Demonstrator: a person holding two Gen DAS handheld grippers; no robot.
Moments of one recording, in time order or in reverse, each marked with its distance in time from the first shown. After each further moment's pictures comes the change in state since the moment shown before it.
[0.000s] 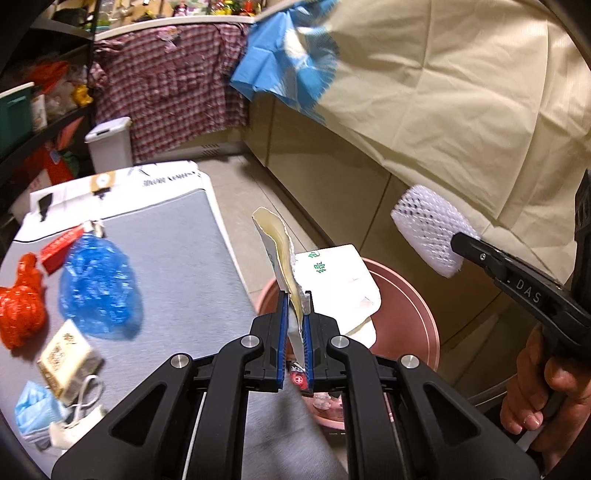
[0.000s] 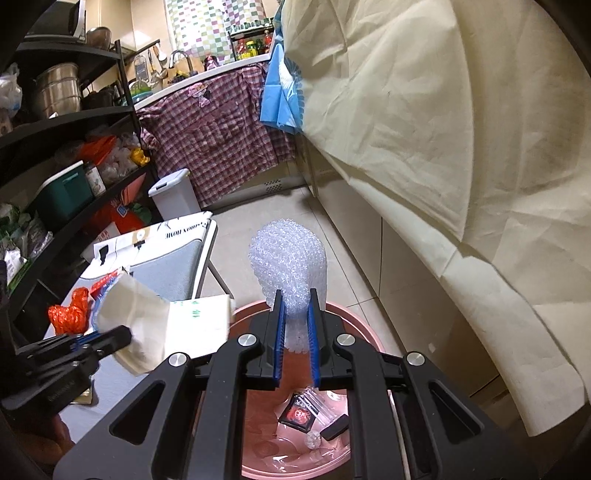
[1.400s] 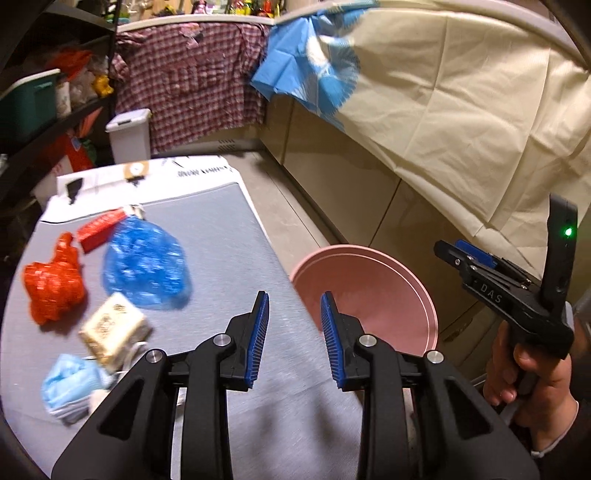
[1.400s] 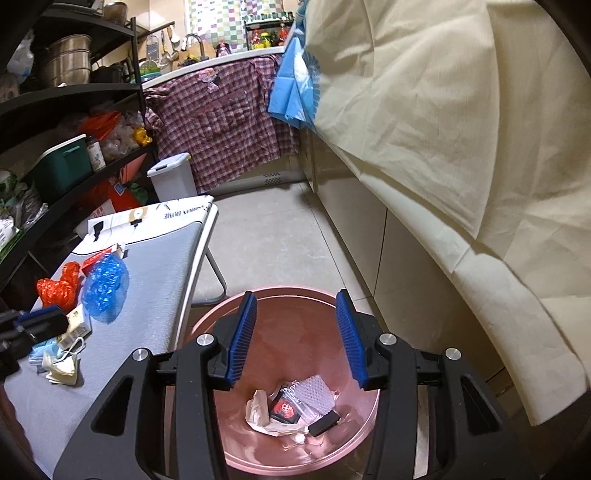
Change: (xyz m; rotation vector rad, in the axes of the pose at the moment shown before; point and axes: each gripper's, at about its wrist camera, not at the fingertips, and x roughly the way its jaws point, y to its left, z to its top) left arm -0.065 0.038 -0.009 -0.052 -0.004 0.023; right arm -0.004 0.018 -0.009 -0.093 0.007 -0.038
